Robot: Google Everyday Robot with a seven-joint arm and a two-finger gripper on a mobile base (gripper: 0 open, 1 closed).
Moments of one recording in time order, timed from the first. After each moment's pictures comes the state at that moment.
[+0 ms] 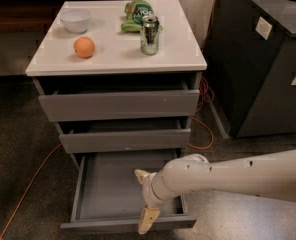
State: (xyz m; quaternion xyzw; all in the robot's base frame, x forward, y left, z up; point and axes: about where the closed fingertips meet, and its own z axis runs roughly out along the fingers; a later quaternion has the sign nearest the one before) arm 0.432 0.016 0.507 -0.71 0.65 0.14 0.23
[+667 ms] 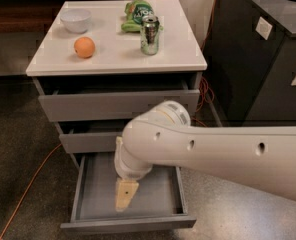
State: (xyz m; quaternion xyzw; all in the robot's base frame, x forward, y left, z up) arm 0.437 0.061 0.684 -0.71 0.67 0.06 0.21
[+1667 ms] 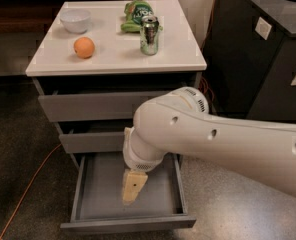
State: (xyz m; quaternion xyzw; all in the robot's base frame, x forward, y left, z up) arm 0.436 0.043 0.728 -0.70 0.68 0.06 0.21
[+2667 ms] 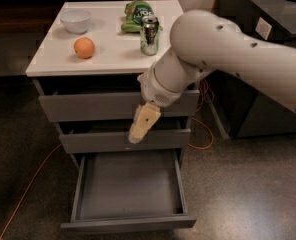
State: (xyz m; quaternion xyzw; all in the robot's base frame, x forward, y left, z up) arm 0.533 0.014 0.833 -0.65 0.70 0.11 0.27
